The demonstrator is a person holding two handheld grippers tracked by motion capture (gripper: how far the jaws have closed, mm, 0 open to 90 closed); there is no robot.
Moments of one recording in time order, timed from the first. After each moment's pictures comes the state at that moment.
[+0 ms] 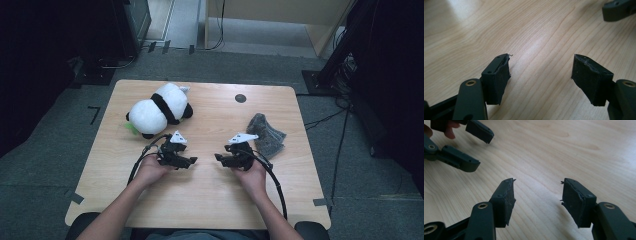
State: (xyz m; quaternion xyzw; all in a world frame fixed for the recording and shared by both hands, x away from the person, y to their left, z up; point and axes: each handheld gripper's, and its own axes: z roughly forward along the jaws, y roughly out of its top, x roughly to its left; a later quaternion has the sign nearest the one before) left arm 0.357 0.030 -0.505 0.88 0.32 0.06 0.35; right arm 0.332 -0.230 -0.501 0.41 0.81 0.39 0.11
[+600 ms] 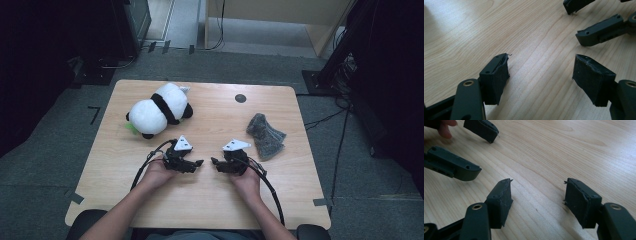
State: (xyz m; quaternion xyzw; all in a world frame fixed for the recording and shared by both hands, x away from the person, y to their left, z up) left arm 0.346 0.016 -0.517 0.87 0.29 0.09 0.39; right arm 0.323 -0.215 -0.522 0.40 0.81 0.39 0.16
